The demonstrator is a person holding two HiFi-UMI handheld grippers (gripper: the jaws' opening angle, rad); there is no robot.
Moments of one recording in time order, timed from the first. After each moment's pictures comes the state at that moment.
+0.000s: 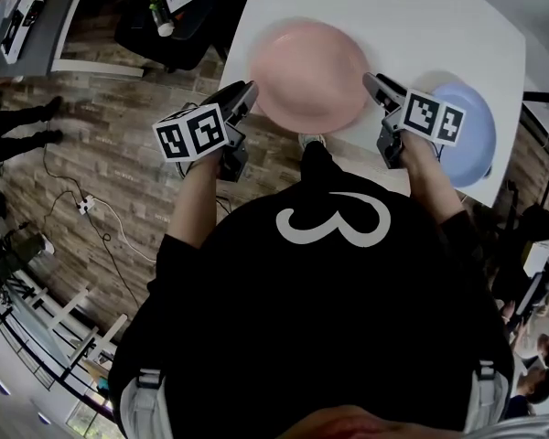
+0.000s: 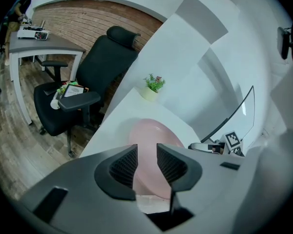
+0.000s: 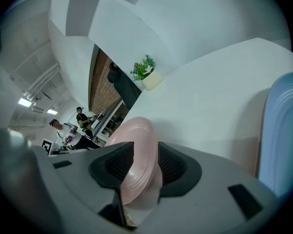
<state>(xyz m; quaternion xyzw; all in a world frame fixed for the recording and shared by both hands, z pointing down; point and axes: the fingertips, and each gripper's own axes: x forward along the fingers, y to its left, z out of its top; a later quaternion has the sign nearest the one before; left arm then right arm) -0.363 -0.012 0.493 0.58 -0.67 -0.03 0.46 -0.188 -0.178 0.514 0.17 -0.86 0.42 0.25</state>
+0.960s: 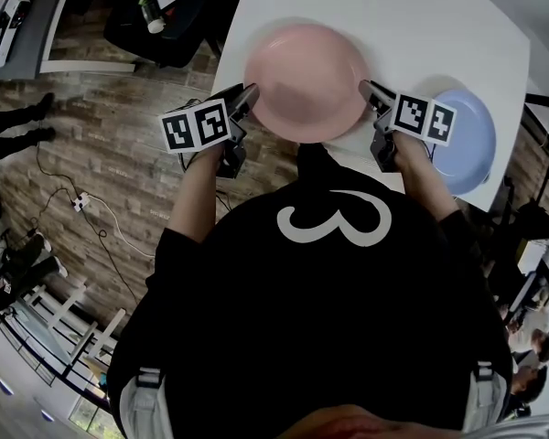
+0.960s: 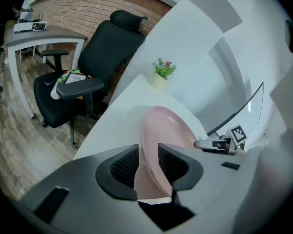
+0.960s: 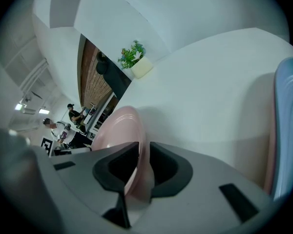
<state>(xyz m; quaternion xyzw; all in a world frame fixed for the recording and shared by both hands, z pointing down) -0.366 -0.028 0.541 0.56 -0.65 0.00 0.51 -0.190 -0.180 0.556 0.18 -0.82 0.45 0.31</state>
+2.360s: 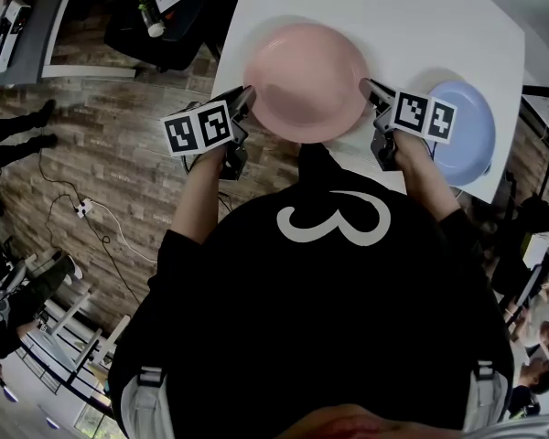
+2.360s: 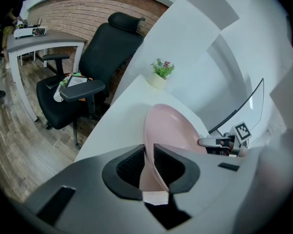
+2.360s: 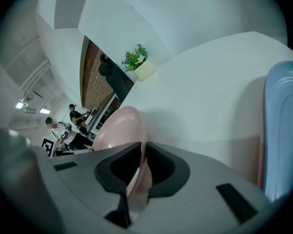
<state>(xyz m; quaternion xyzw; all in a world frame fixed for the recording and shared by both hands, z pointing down) -0.359 -0.016 0.536 0.56 -0.66 0.01 0.50 -0.183 -0.169 0.543 0.18 -0.83 0.44 0.29</state>
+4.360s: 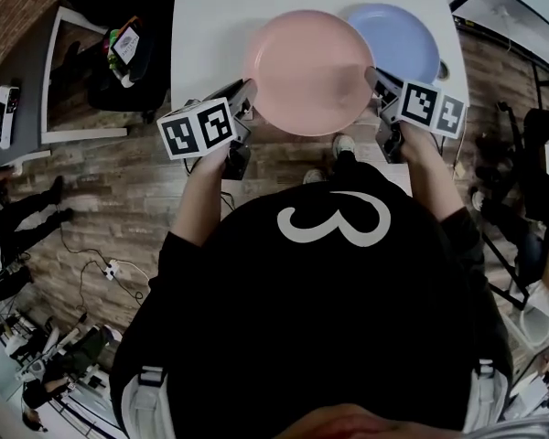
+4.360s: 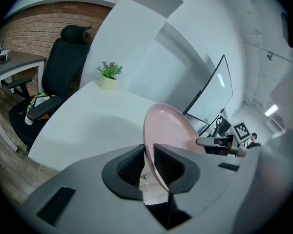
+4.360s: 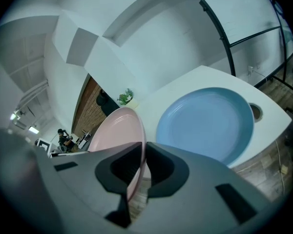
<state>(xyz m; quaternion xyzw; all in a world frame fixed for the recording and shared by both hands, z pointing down) -0.185 -0.018 0.443 0.69 -0.60 0.07 0.41 0.029 -0.118 0.455 0.32 -0.83 0.42 0.16</state>
